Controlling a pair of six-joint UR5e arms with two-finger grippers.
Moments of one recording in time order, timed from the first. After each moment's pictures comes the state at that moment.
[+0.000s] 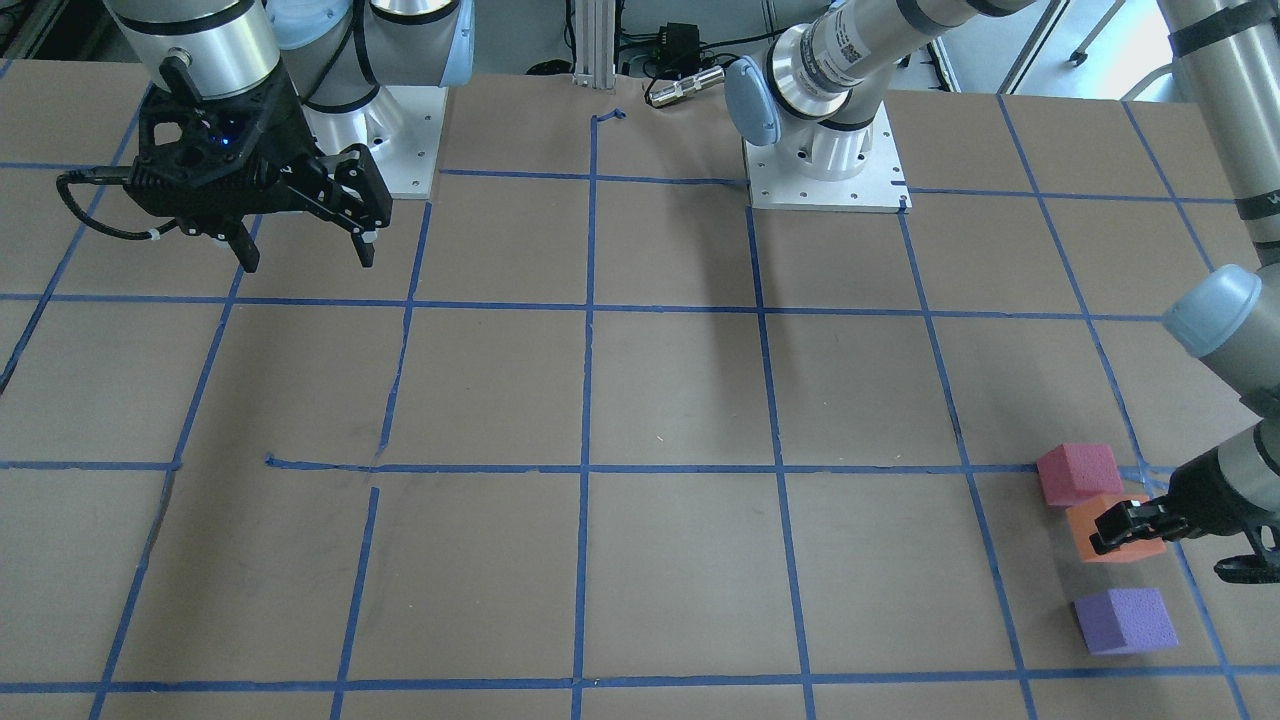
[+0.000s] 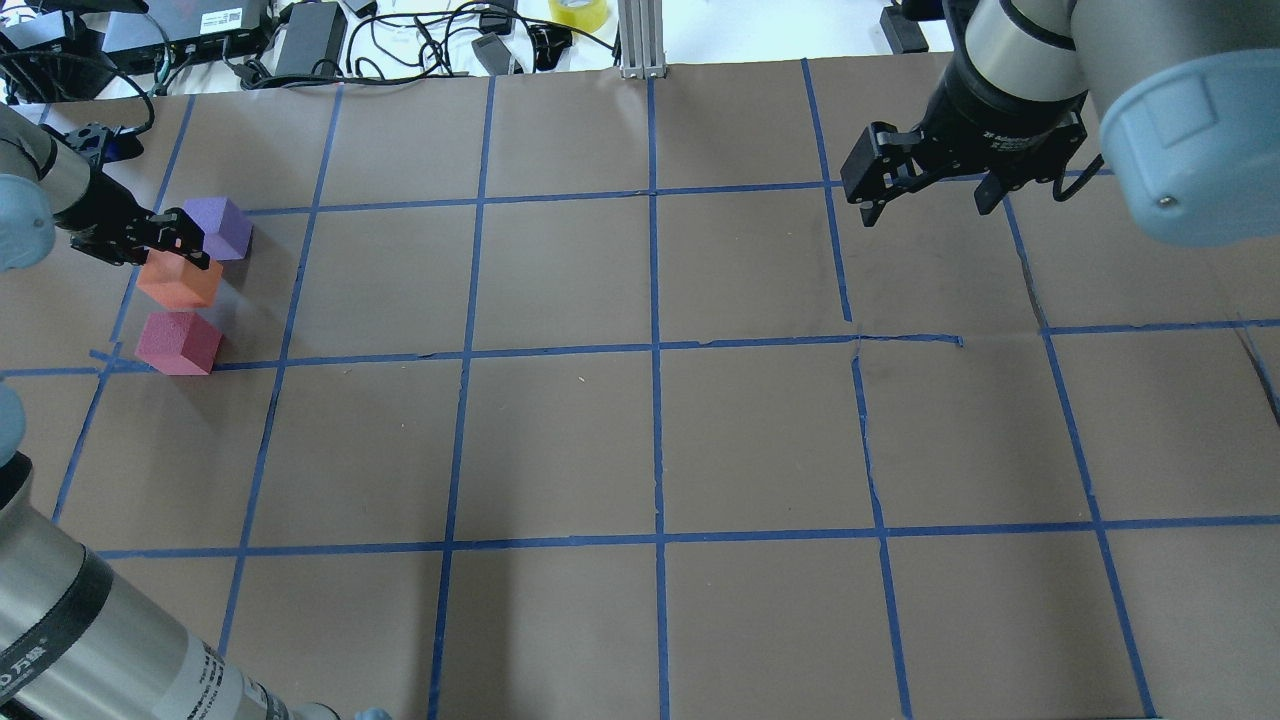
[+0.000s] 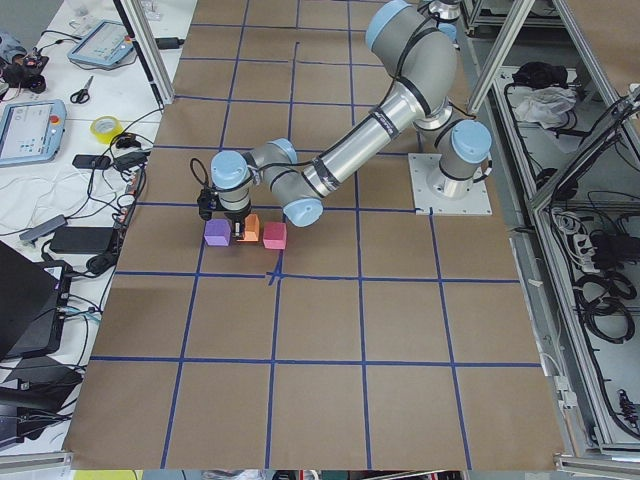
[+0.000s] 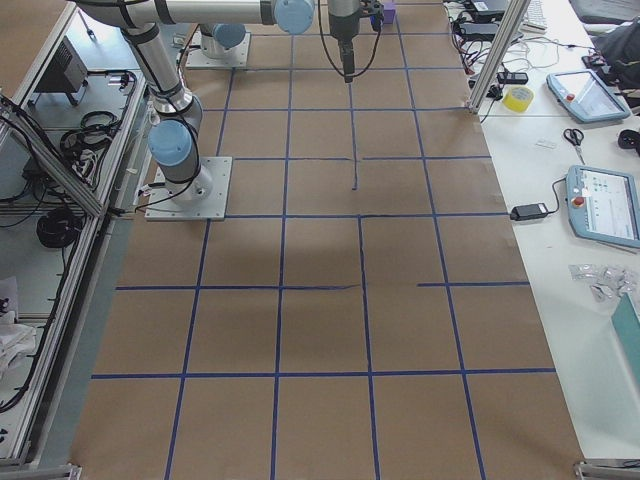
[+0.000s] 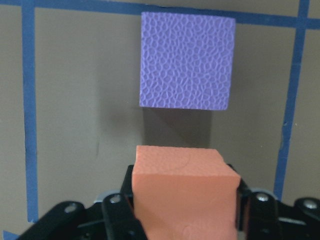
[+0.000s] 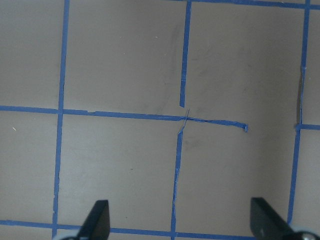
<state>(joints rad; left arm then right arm) -1.01 -2.16 -1.50 -1.03 1.46 0.48 1.60 -1.61 1.63 -1.71 -1.56 -0.04</state>
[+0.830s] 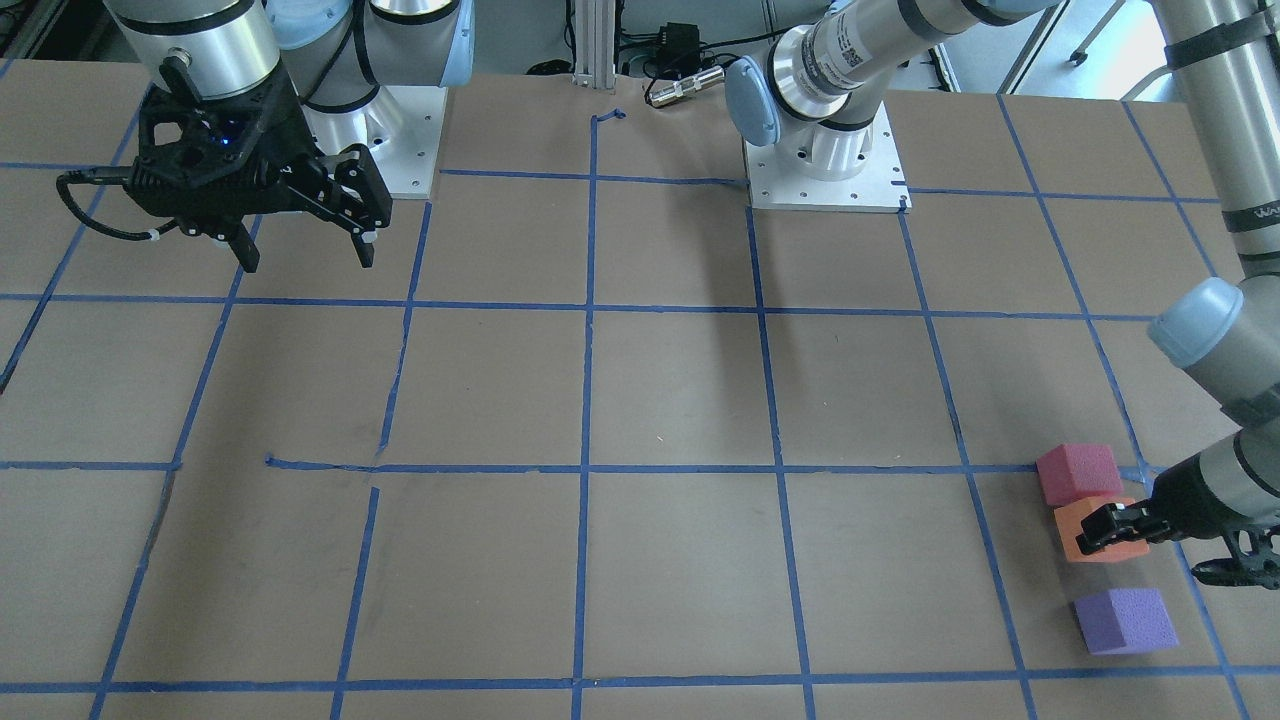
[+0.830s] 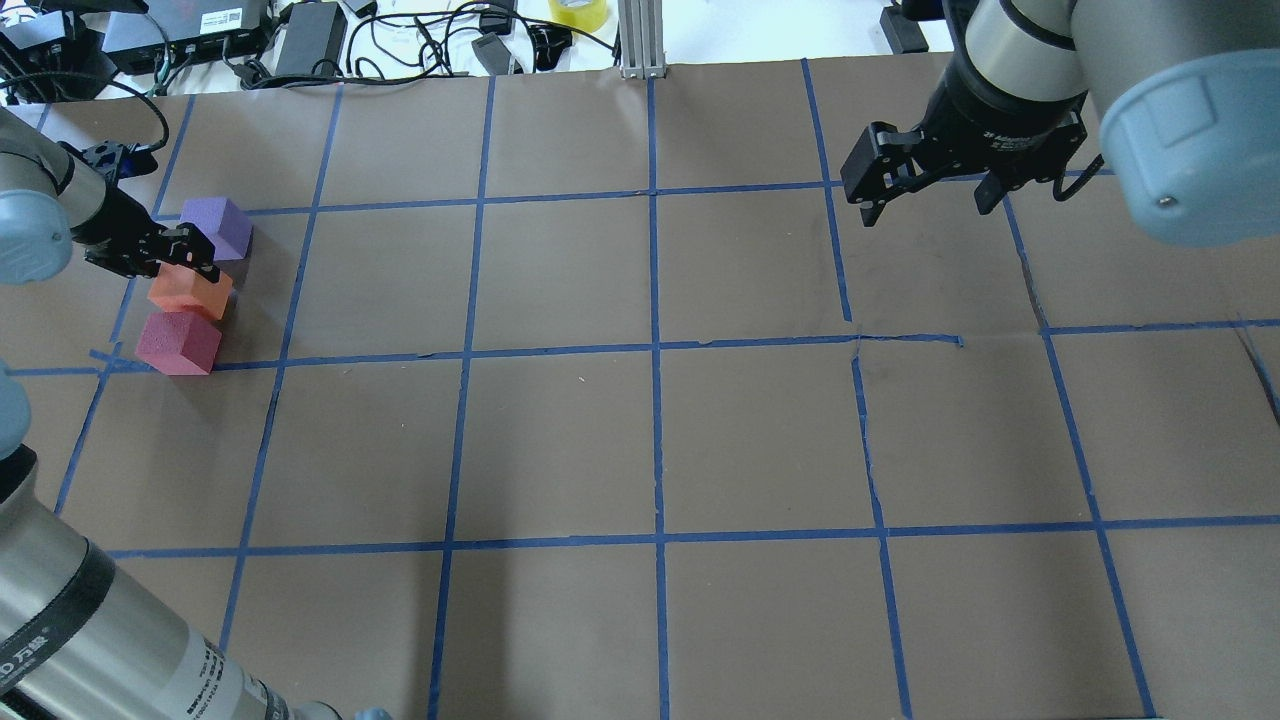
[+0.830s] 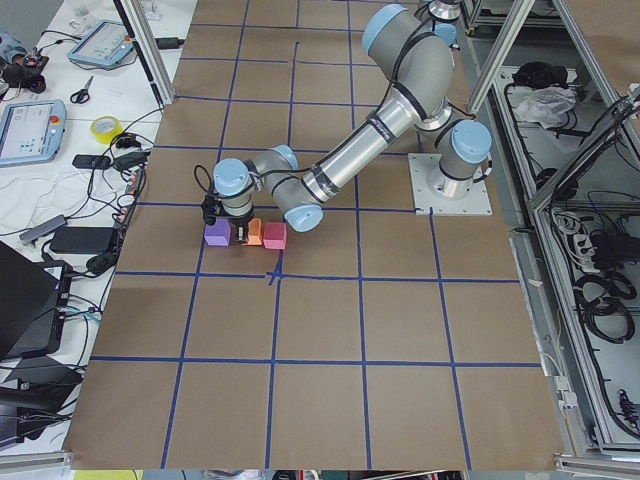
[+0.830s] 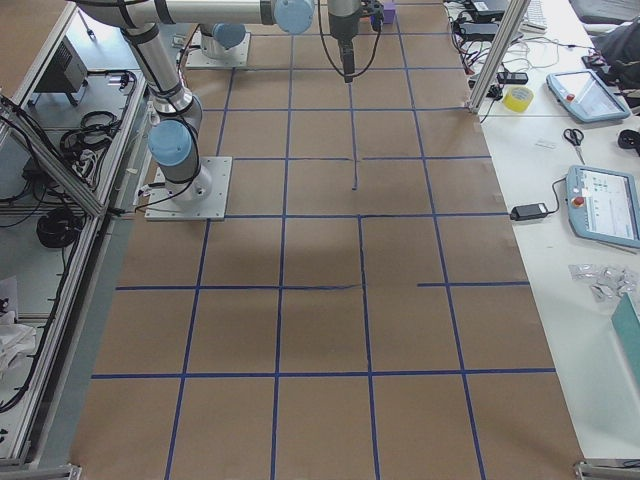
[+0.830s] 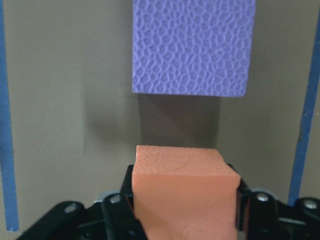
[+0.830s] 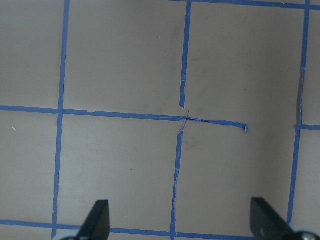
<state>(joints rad) -1.01 -2.18 -1.52 -1.01 1.46 0.49 1.60 -1.61 1.63 -1.71 -1.56 -0.05</state>
